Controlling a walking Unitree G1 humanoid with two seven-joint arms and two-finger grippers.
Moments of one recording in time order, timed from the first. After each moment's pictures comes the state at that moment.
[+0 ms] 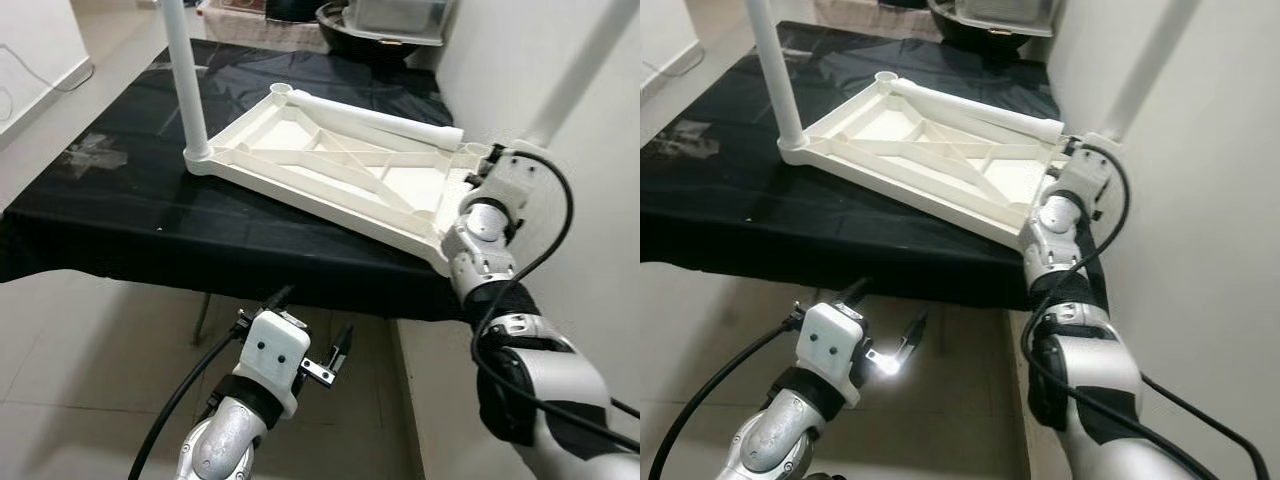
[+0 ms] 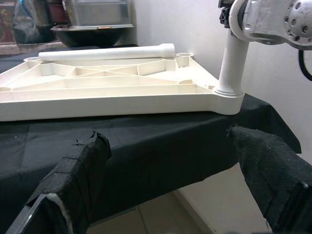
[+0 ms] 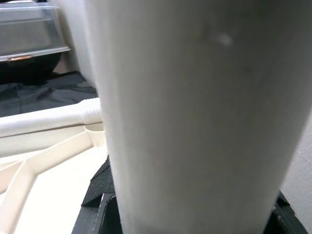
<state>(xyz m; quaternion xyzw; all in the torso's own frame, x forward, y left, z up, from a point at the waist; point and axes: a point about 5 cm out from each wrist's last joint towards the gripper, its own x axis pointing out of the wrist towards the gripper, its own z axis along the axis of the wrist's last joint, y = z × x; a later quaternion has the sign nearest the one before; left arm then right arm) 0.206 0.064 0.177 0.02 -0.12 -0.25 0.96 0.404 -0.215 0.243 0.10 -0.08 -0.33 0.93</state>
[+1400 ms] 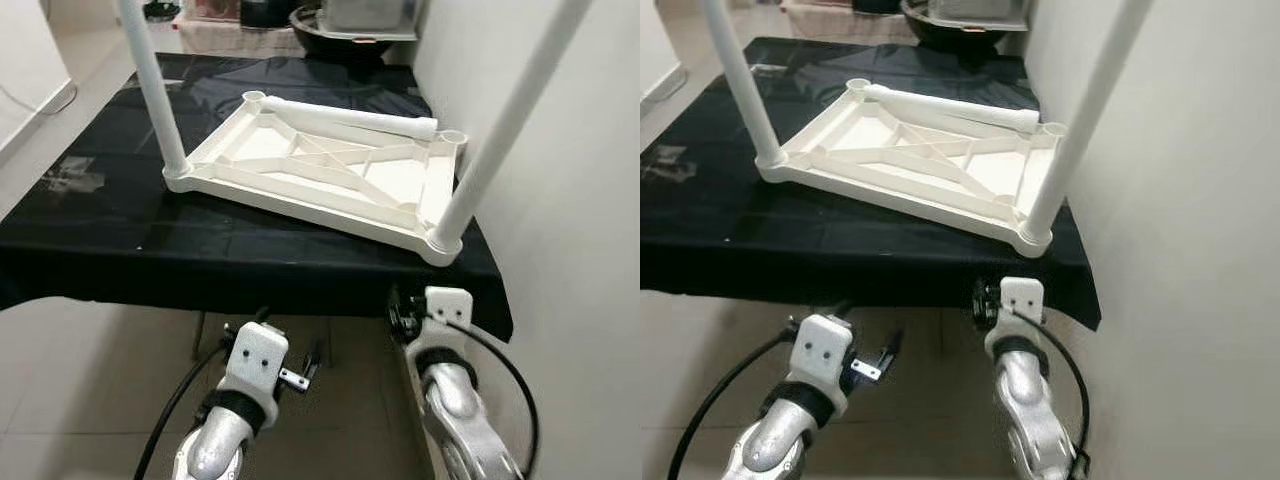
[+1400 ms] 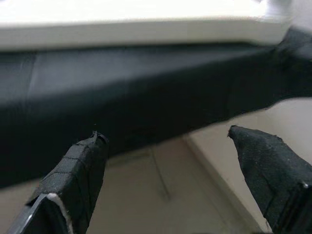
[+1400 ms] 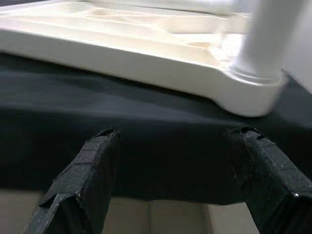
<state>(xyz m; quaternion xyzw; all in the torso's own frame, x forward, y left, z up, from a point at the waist) 0.217 0.090 0.123 0.02 0.01 -0.17 0.98 0.264 -0.138 0.112 -0.01 -0.01 0.02 1.00</state>
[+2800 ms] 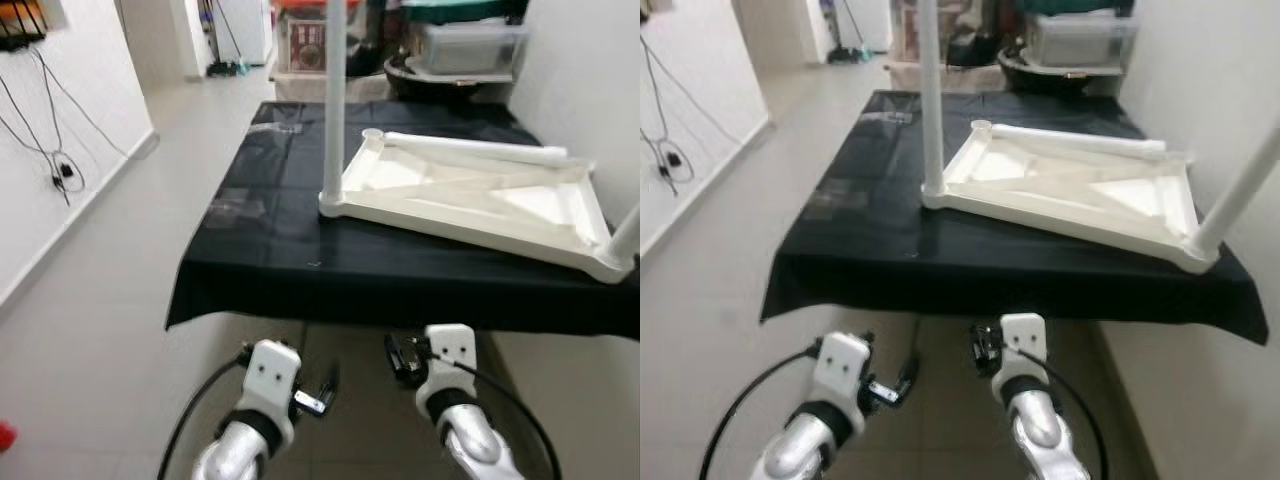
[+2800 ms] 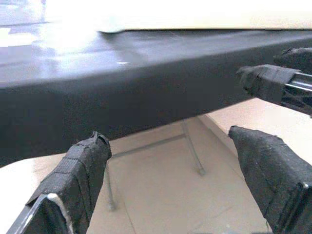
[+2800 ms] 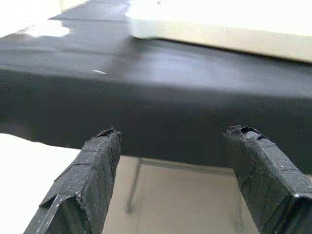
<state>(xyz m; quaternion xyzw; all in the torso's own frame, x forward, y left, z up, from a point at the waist) 0.224 0.076 0.118 0.00 0.03 -0.20 0.98 0.256 -0.142 0.102 -0.01 0.04 0.03 1.00</state>
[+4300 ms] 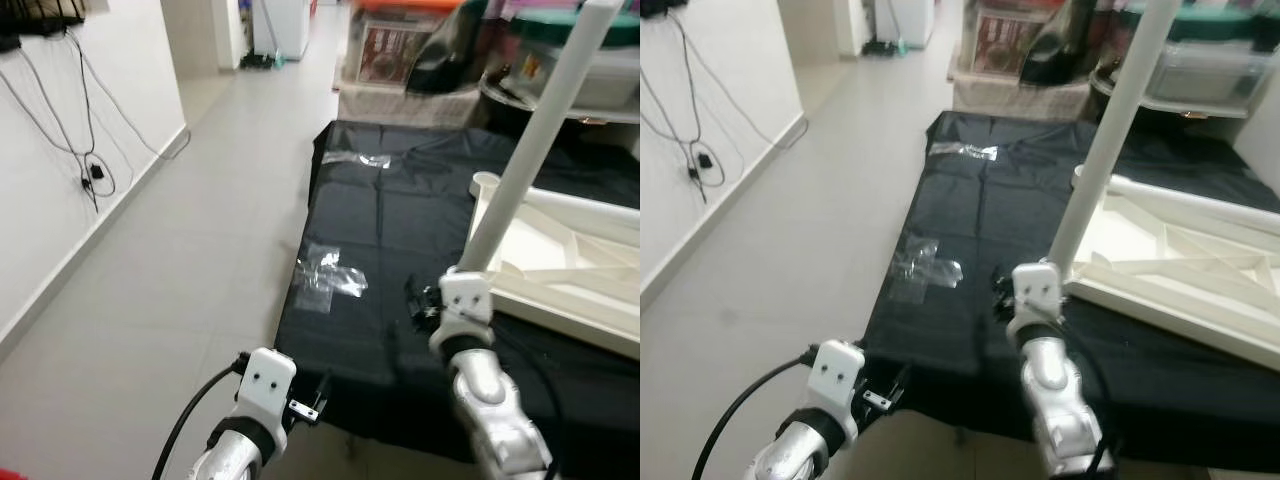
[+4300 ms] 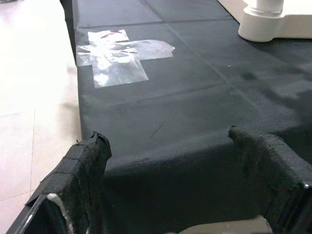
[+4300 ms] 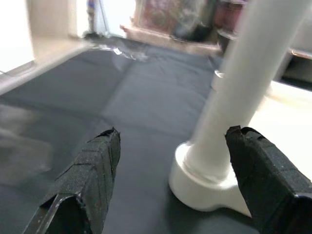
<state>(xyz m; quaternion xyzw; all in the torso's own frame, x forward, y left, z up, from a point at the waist) 0.217 0.076 0.112 0.00 0.04 -0.21 0.98 0.303 -0.188 0.148 -0.10 -0.03 -0.07 0.99</state>
